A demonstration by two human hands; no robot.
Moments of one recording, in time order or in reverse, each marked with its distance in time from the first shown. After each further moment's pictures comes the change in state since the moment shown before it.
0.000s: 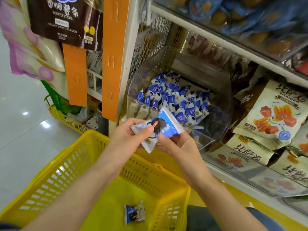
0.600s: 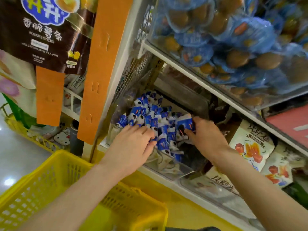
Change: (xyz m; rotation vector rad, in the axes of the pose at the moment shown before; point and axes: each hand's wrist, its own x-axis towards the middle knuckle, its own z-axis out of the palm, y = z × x) left_hand 0.061 0.028 0.023 1.197 -0.158 0.629; right_hand 0.079 -0.090 -0.073 -1.619 0.328 -0.013
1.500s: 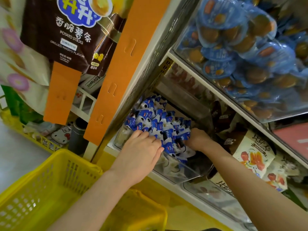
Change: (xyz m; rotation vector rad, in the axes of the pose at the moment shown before) left_hand -0.012 -0.009 0.009 0.017 0.040 0.042; right_hand 0.047 -0.011 0.035 -0.120 -0.429 0.274
